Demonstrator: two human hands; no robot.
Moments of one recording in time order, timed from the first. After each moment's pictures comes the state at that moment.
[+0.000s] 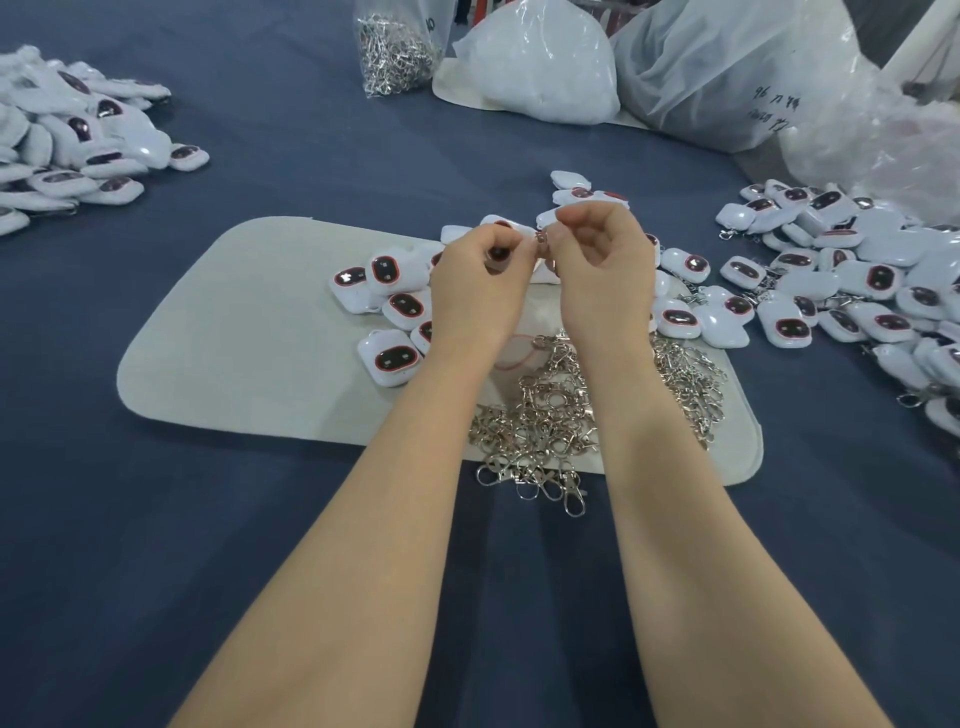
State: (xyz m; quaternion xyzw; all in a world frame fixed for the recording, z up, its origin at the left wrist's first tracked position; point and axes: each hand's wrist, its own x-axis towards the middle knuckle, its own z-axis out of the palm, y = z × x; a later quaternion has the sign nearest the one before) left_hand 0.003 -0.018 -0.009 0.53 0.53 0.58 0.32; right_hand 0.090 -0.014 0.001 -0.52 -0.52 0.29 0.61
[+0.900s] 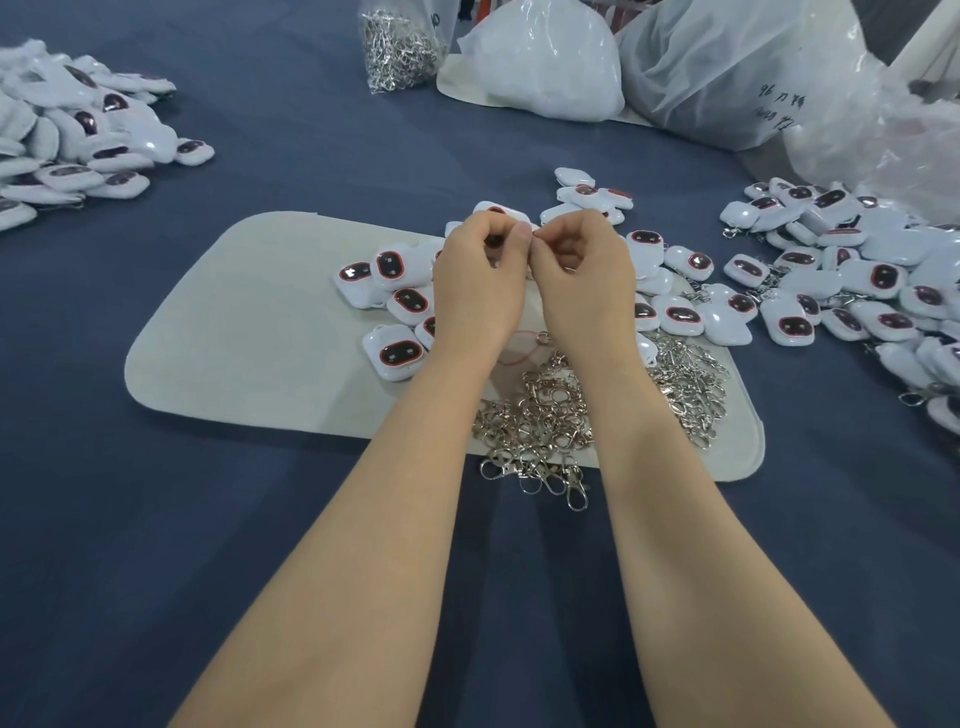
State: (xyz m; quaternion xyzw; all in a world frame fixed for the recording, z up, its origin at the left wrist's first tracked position) left_hand 0.003 -0.017 -0.007 0.52 0.54 0.59 0.30; right_hand 0.085 -0.019 -0.002 -0.54 -0.60 0.24 0.55
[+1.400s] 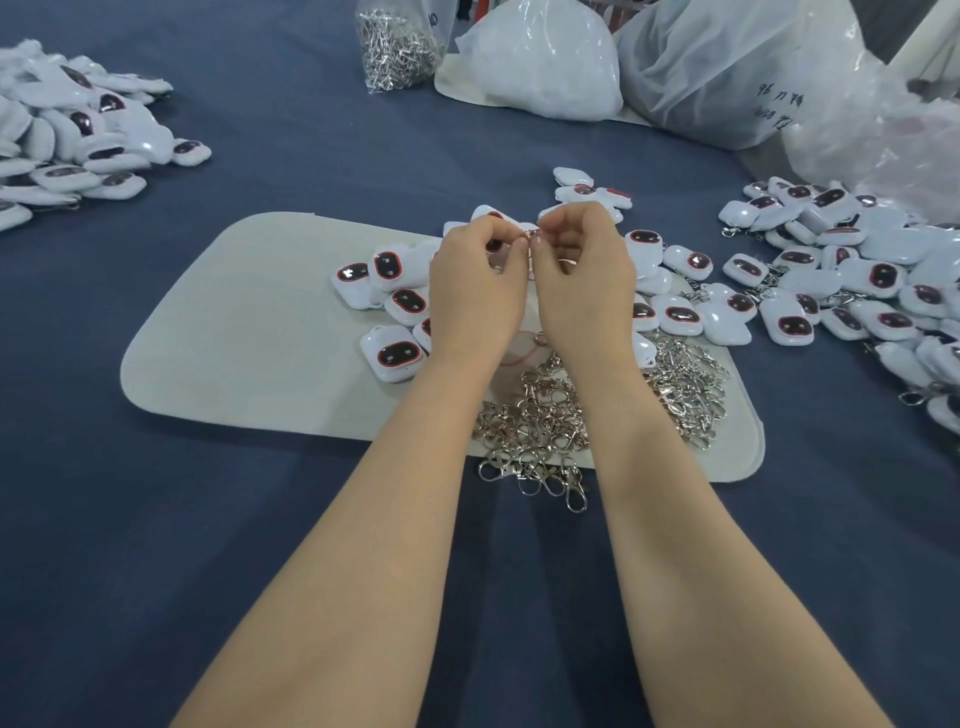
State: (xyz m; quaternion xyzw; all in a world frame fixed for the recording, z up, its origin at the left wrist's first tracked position) left_hand 0.002 -0.017 -0.010 0.54 0.58 0.56 0.25; right_hand 0.082 -0.017 -0.005 -0.55 -0.61 0.18 0.55
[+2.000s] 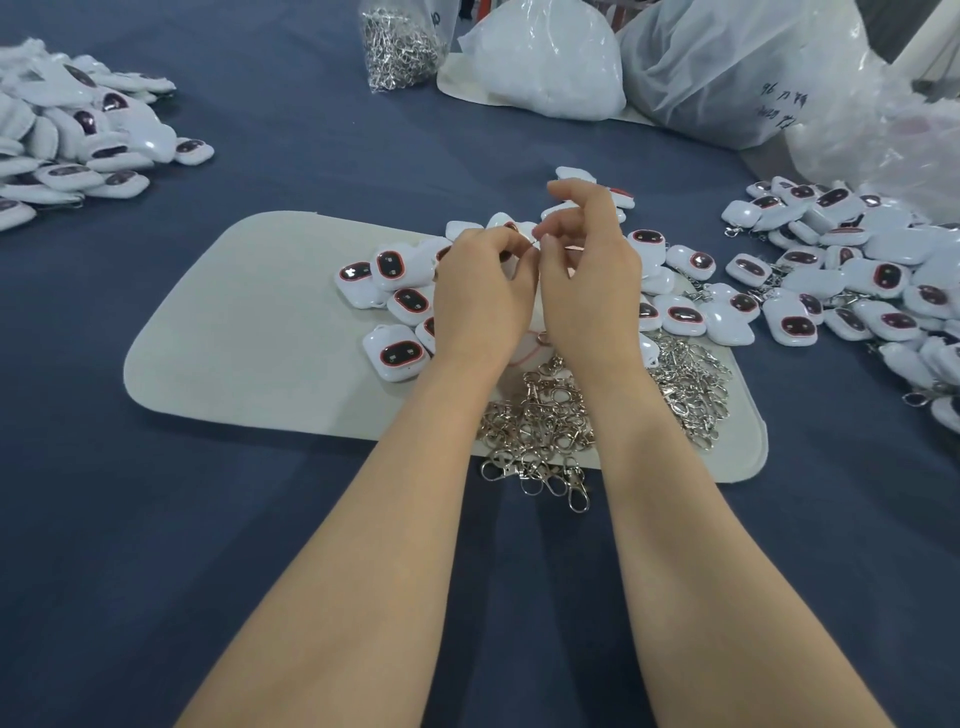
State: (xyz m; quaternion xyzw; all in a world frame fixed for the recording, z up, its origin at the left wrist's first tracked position) left_hand 0.004 -0.020 -0.012 0.58 0.60 0.51 0.22; right_hand 0.086 -0.021 -0.002 -0.53 -0.65 0.16 0.53
